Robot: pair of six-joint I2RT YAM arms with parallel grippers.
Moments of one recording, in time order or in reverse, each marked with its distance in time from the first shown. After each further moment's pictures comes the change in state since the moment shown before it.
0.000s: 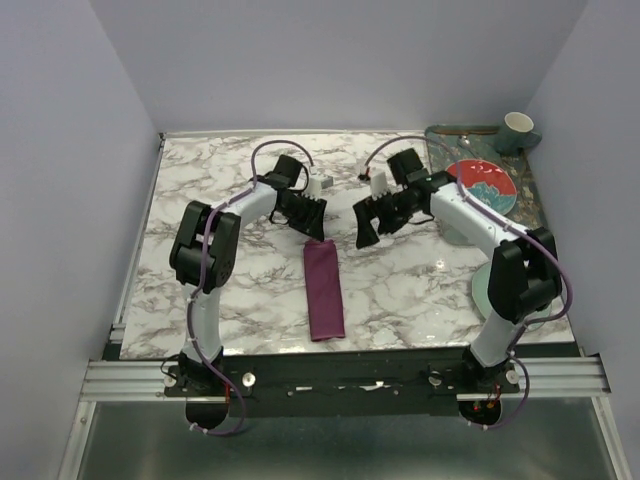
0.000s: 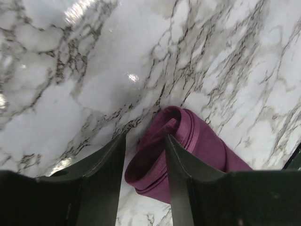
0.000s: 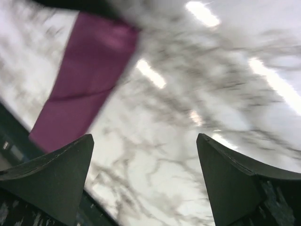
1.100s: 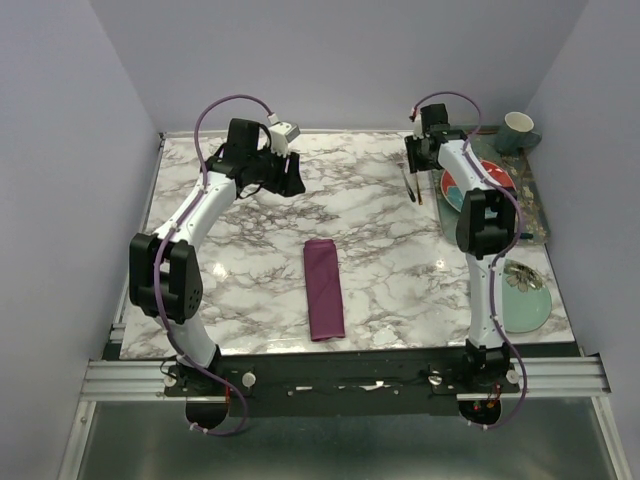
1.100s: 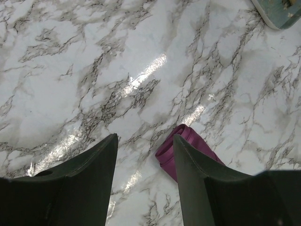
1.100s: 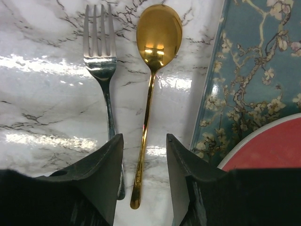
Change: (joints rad) left arm 0.135 -0.327 0.040 0.060 -0.067 -0.040; right arm -0.331 0.687 0.850 0.072 0.585 0.047
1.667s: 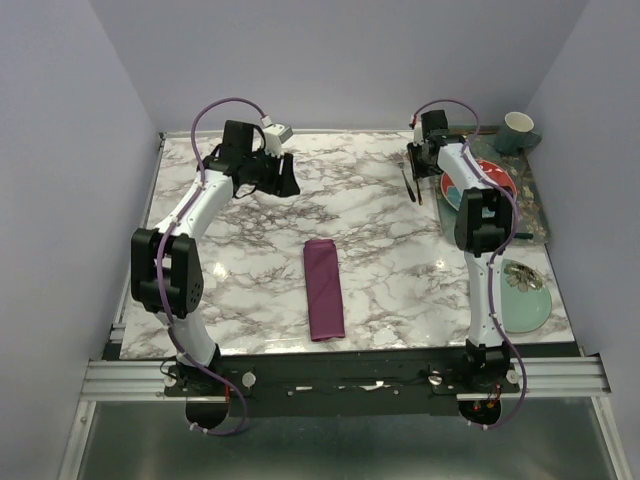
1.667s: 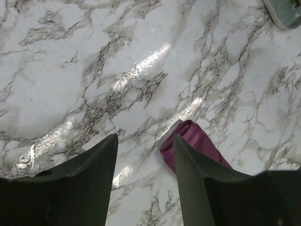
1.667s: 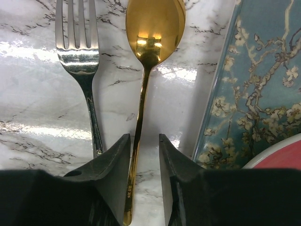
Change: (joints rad) left arm 0.039 0.033 0.002 -0.016 0.021 -0.011; right arm -0.021 0.071 0.019 -0.010 -0.020 -0.023
